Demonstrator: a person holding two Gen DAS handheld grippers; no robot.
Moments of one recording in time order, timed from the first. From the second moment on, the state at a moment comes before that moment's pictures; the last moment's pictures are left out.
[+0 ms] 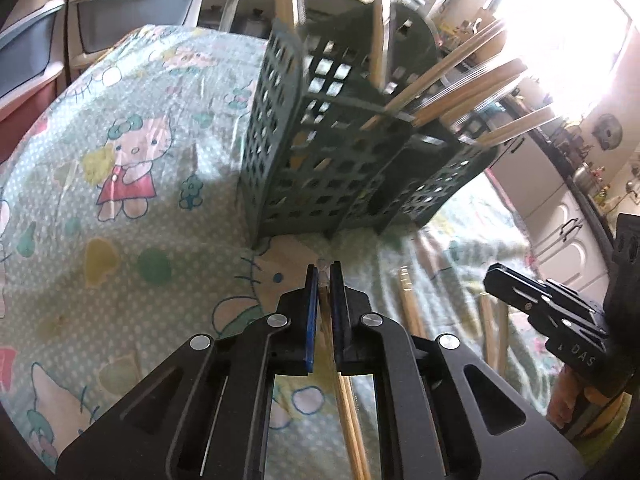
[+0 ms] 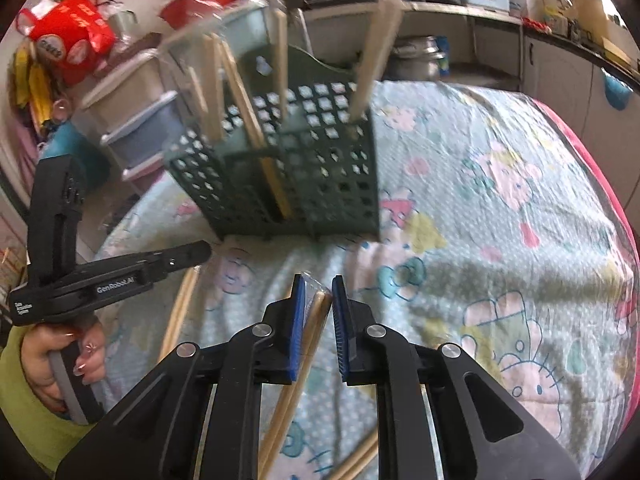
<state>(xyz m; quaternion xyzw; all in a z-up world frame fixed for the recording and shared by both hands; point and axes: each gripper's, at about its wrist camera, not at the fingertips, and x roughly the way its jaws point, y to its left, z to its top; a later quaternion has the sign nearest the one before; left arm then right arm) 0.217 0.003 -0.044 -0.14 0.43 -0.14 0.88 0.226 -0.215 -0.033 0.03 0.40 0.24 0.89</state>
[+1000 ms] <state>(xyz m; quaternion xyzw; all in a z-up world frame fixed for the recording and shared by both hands) 0.182 -0.020 0.059 -0.13 0.31 -0.21 0.92 0.179 -0.203 0.057 0.00 0.27 0.27 0.92</state>
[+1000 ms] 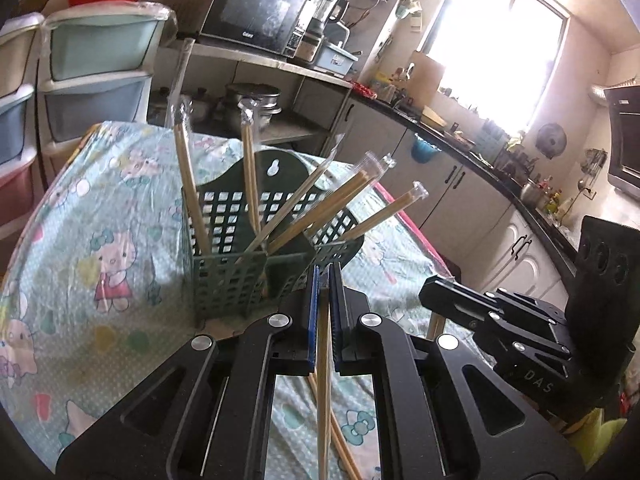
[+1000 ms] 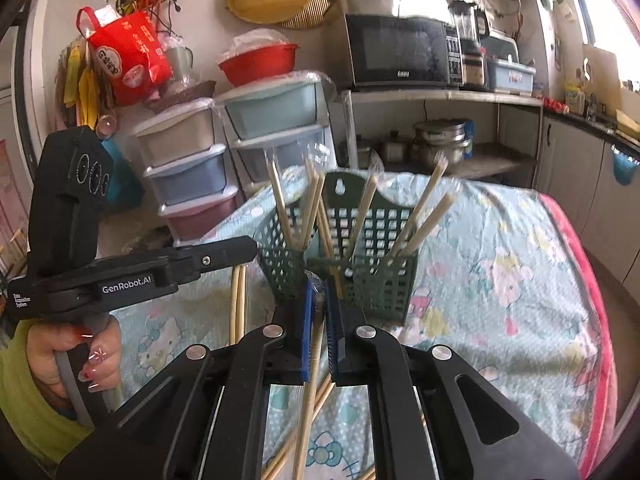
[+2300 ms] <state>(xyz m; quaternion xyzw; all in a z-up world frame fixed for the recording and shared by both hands) 0.177 -0.023 0.160 -0.11 0.20 -0.23 0.95 0.163 -0.250 0.131 0.06 0.15 0.23 0.96</state>
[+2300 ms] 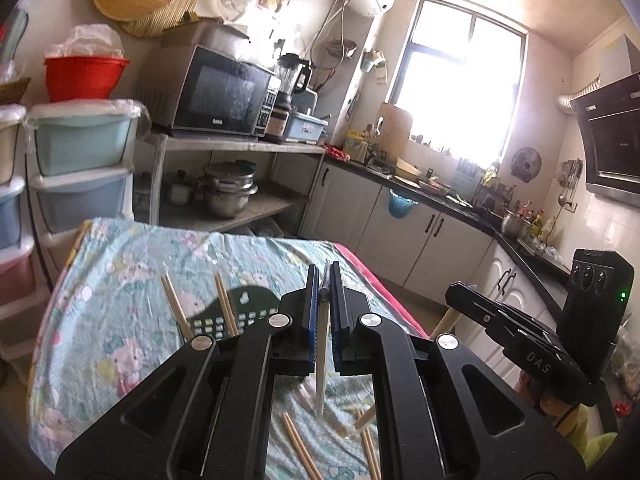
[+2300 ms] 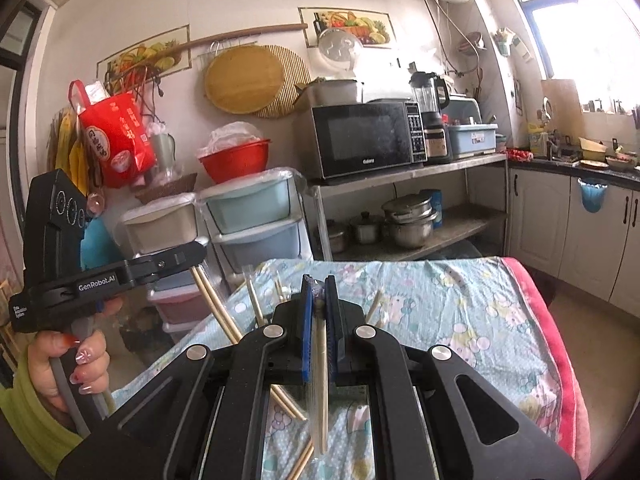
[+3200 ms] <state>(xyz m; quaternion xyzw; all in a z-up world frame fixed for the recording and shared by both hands) 0.196 0.023 0.220 -0.09 0.13 -0.15 0.98 0.201 -0.253 0.202 0.05 0.05 0.20 0.98</state>
